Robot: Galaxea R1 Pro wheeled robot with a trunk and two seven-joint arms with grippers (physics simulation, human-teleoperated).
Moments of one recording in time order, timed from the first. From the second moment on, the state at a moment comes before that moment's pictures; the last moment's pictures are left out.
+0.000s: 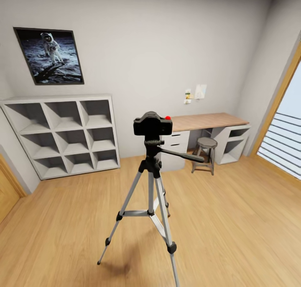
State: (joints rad) left arm -0.26 0.04 -0.85 0.00 1.24 0.00 0.05; right arm -0.28 -0.20 0.17 0.03 -0.23 -0.01 0.10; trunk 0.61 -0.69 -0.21
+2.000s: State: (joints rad) left arm -0.26 0.05 -0.85 0.00 1.24 0.00 0.05; right arm -0.19 -0.17 0.17 0.03 -0.23 -0.02 0.10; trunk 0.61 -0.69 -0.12
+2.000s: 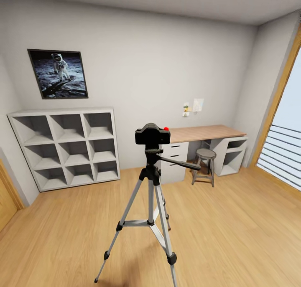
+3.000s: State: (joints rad) left arm -0.26 0.05 -0.86 -0.01 1.23 -0.03 0.05; right arm -0.19 -0.17 0.17 0.03 -0.23 -0.02 0.10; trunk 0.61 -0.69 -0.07
